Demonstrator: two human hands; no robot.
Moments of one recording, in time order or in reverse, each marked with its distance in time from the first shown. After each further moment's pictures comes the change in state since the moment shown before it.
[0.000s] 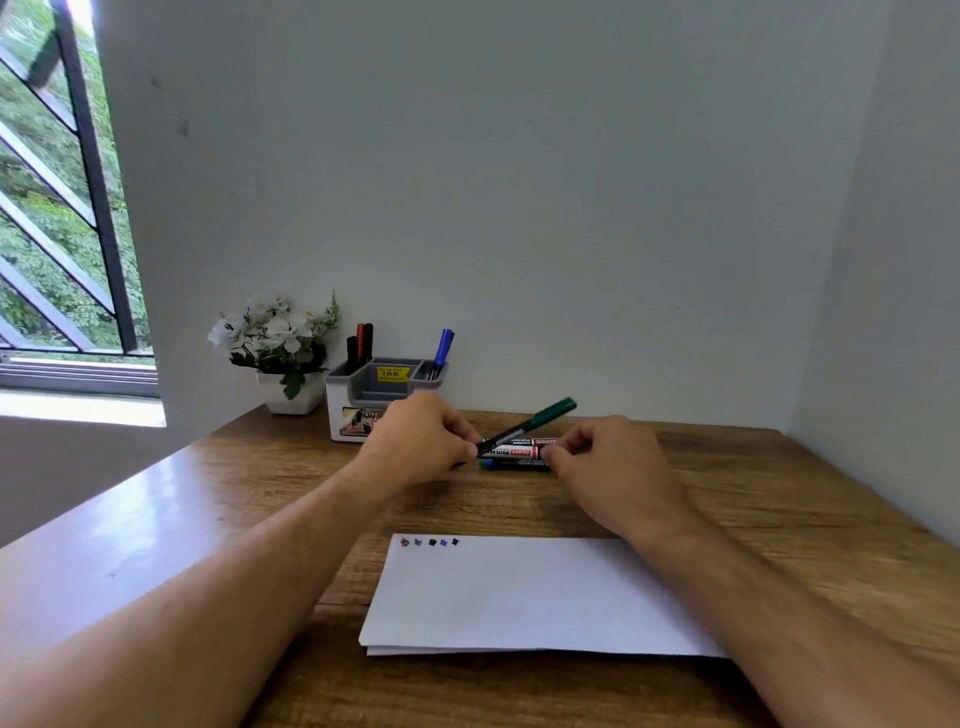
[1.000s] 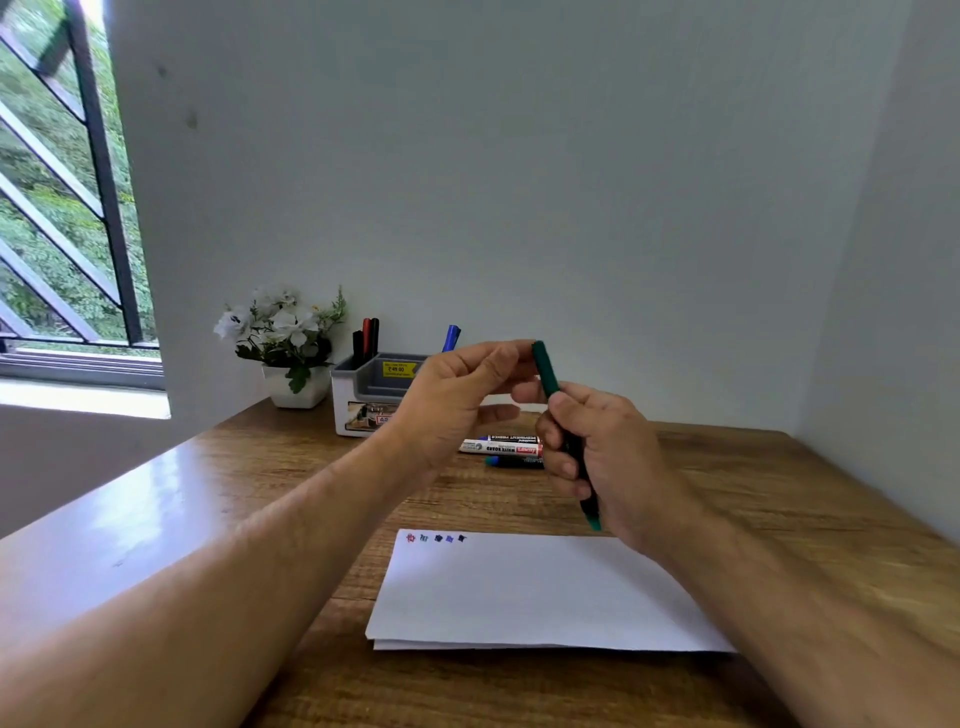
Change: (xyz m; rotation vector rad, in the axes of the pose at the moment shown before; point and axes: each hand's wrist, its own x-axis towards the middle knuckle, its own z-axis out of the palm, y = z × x) left_hand -0.017 0.029 0.000 -0.993 -0.072 0.319; right_hand -0.011 -0.025 -0.010 1.075 -0.400 -0.025
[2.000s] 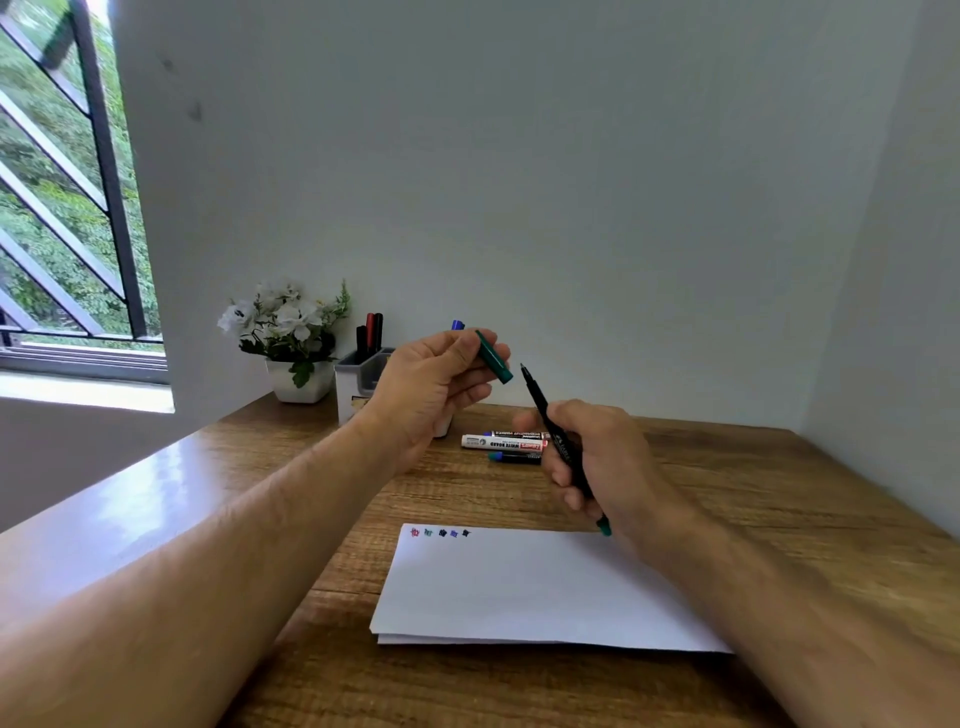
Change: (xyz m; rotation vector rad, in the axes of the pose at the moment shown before) left_hand 0.011 -0.002 -0.023 -0.194 0.165 -0.062; right_hand -0.003 0.006 0.004 -0.198 0.065 0.091
